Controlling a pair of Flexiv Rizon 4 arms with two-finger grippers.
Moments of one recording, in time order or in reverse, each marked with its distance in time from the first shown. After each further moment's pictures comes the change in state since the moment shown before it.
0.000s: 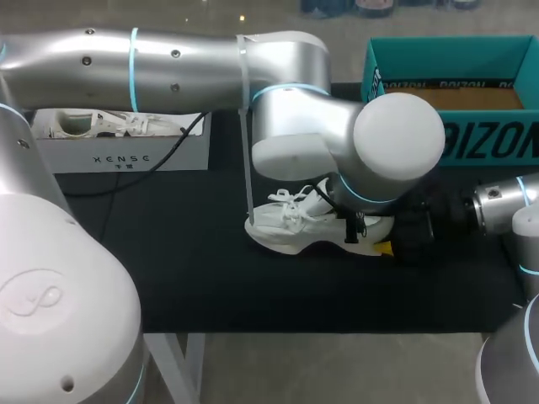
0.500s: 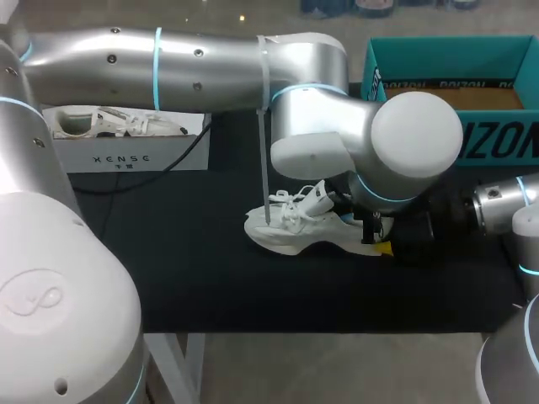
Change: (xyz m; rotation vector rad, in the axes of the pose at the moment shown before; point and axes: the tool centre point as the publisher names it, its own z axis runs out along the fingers) left arm 0.000 -0.031 0.004 0.031 0.012 0.018; right arm 0.000 0.000 0.000 0.000 0.000 0.000
